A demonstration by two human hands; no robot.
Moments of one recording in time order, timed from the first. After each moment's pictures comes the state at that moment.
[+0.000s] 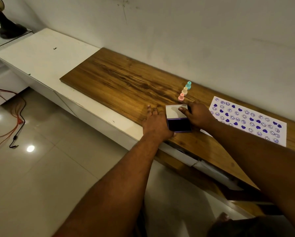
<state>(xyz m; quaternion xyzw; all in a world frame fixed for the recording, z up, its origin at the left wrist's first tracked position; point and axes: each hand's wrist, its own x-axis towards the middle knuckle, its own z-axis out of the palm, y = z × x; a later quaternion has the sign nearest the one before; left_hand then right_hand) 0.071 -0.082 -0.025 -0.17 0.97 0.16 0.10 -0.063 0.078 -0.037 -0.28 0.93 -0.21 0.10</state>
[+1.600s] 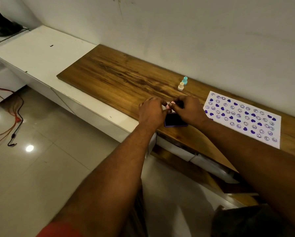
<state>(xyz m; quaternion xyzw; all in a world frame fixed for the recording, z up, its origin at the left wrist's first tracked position) 0.066 -0.086 -0.003 -0.16 0.95 0.24 -0.07 -0.013 0.062 -0.005 -0.25 0.90 -0.35 0.05</state>
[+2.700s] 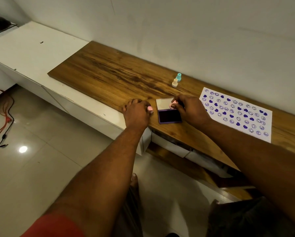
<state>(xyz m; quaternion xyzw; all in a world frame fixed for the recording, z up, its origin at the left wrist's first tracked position) 0.079 -0.110 -0.038 -0.22 0.96 0.19 -0.05 -0.009 0.098 -0.003 -0.31 0.90 -0.30 0.06</state>
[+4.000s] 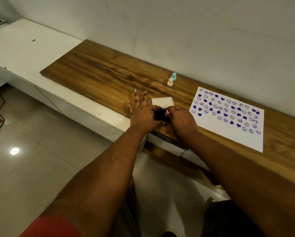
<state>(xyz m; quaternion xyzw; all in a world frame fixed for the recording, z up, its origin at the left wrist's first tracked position) 0.073 -0.085 -0.045 -0.11 0.98 0.17 0.00 0.029 0.091 -0.035 -0.29 0.95 -0.12 0.03</state>
